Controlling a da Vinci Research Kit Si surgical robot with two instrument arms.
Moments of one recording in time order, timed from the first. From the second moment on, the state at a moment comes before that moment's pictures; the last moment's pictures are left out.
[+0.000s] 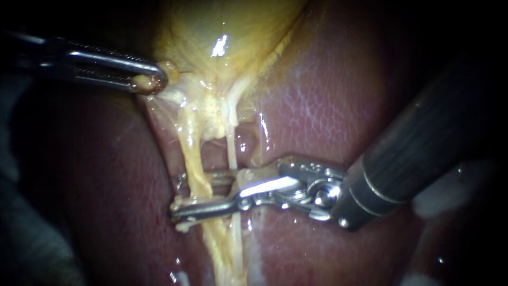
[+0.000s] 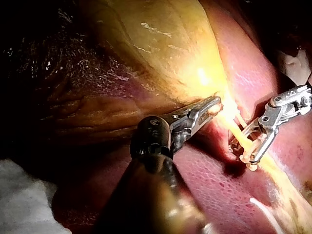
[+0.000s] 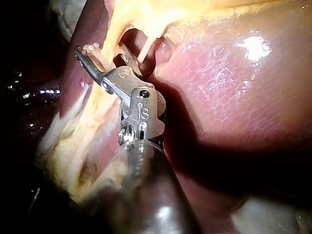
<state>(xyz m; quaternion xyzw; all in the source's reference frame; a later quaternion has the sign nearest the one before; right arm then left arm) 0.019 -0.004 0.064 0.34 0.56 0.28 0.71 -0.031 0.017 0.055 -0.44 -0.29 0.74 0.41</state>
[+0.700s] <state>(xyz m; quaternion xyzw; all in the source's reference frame) 0.005 0.002 0.055 0.23 0.50 0.09 0.83 -0.031 0.017 0.055 -0.44 -0.29 0.74 0.41</state>
